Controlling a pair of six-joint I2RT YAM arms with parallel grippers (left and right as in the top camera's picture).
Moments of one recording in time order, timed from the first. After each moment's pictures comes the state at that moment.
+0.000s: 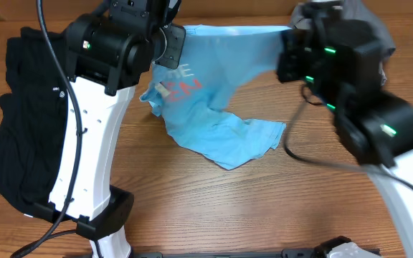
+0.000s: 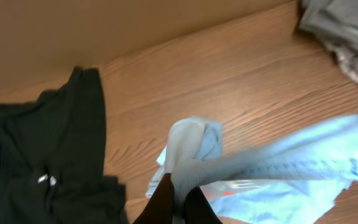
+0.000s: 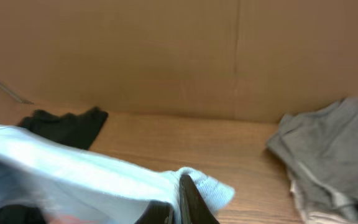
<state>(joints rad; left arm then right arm) -0.40 1.93 2.63 -1.54 -0.18 -0.05 0.38 1.33 1.67 -0.73 0.07 0.20</state>
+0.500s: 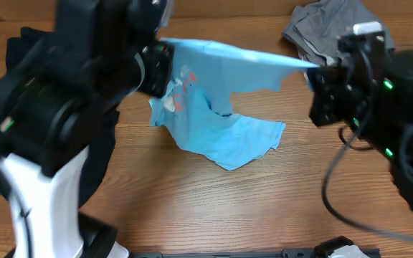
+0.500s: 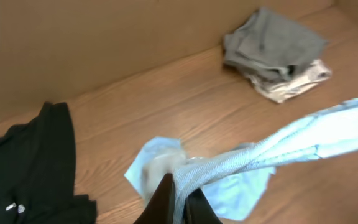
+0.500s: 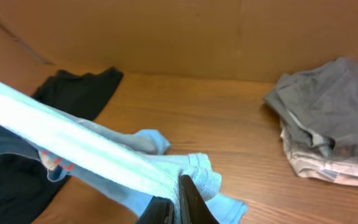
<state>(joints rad) -0.42 1.71 2.68 -1.61 0.01 -0.04 0.35 1.21 1.87 -1.18 -0.05 0.20</state>
